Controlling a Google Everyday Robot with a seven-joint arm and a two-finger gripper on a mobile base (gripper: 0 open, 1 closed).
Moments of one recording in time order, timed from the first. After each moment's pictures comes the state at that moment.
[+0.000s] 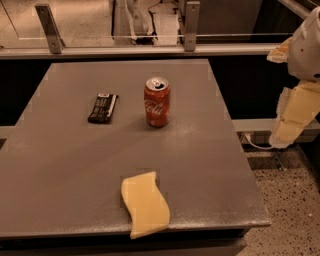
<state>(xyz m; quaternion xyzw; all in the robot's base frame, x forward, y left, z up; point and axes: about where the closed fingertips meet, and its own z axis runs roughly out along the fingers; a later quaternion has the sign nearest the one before) 0.438 -0.215 0.983 -0.60 0.78 -0.04 0.17</state>
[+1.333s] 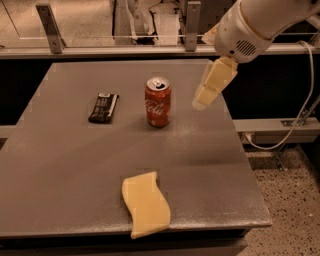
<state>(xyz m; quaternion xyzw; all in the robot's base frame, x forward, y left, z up) 0.543 -0.107 0.976 -0.61 0.73 0.06 0.29</state>
